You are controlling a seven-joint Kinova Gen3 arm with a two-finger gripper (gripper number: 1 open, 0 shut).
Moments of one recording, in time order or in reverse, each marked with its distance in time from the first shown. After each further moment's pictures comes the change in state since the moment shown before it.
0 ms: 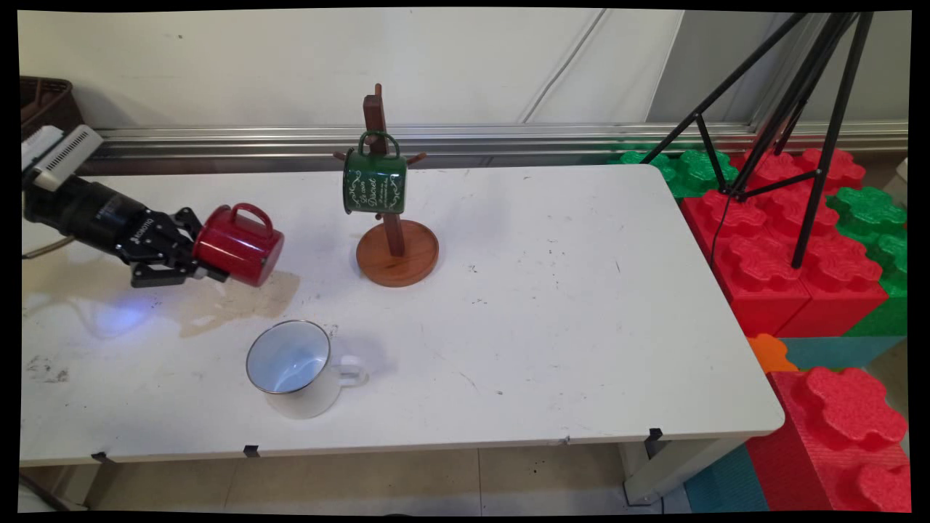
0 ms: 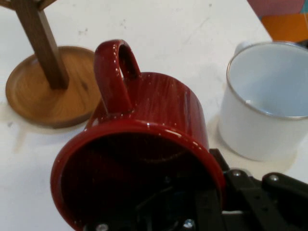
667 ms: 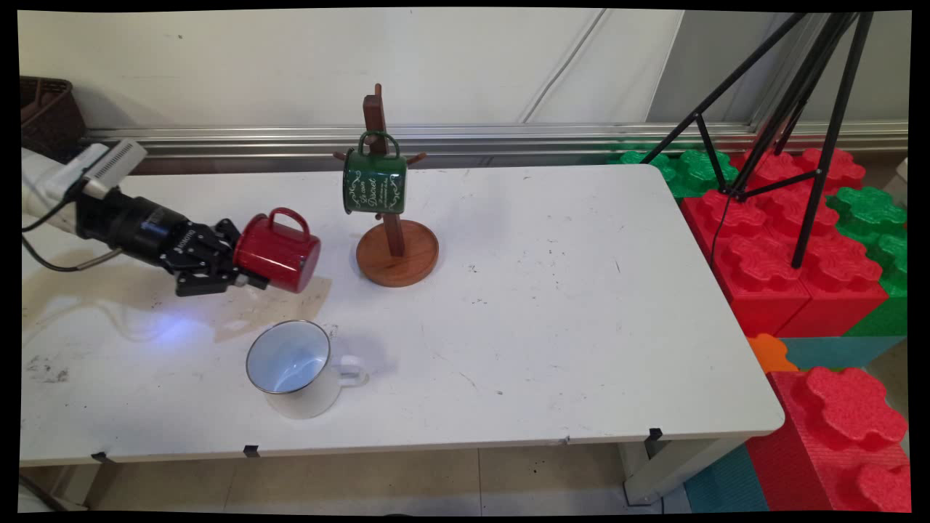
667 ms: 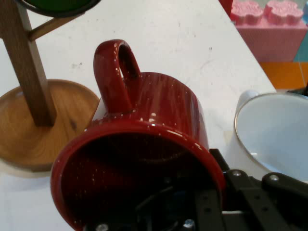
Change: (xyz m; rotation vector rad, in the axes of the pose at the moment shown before) arm -0.003 -0.006 0.050 -0.024 0.119 -0.069
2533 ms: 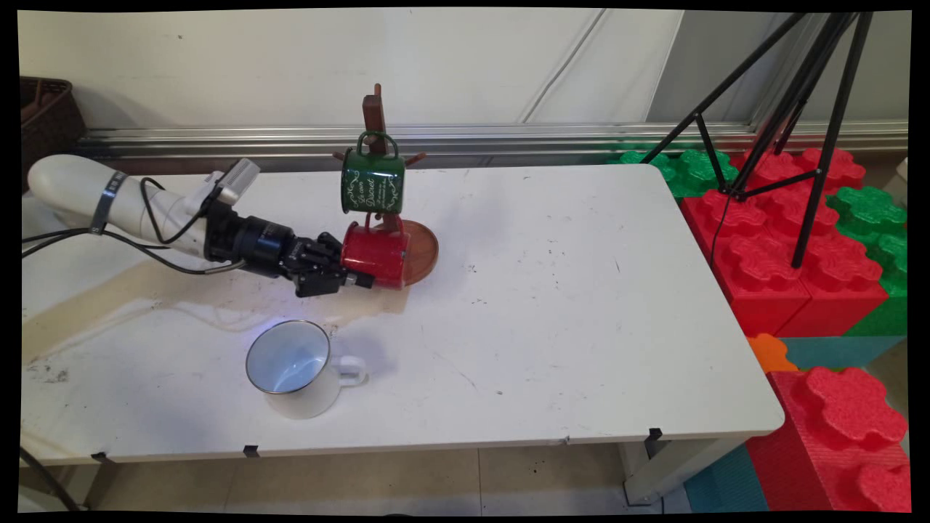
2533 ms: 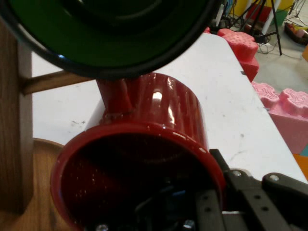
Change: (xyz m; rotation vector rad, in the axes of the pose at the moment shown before) arm 0.006 -0.027 0.132 0.005 0.192 -0.206
